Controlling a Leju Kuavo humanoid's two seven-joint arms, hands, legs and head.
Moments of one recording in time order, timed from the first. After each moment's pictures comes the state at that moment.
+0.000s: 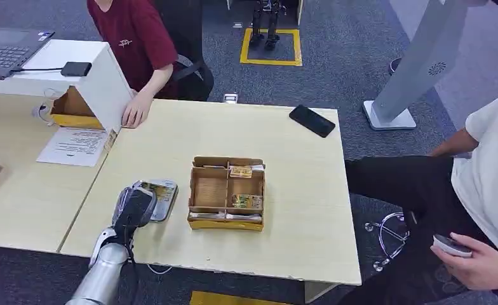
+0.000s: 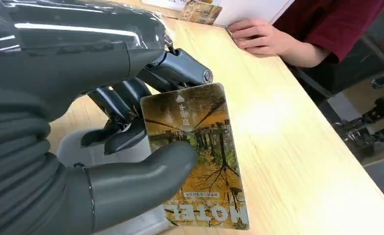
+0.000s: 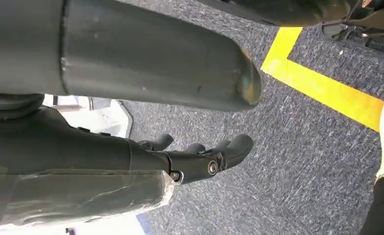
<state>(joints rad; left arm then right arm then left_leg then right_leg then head) -0.26 -0.01 0.07 -0.98 -0.64 0.21 -0.45 -0.05 0.10 -0.24 -0.18 0.87 -0.19 0.06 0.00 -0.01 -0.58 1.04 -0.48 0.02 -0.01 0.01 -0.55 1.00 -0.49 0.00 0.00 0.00</state>
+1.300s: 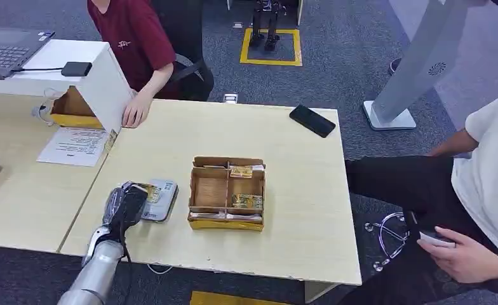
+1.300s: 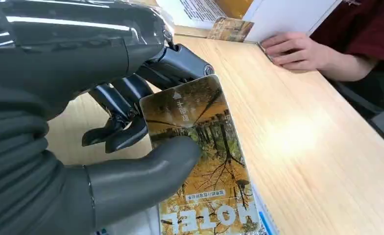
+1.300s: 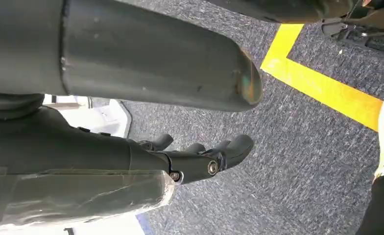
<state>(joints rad) -0.32 0.00 0.15 -0.83 -0.79 0.30 -0.43 -0.05 0.10 -0.31 -0.18 0.94 -0.18 0.04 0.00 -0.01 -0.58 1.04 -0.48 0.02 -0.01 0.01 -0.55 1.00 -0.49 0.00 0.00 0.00</state>
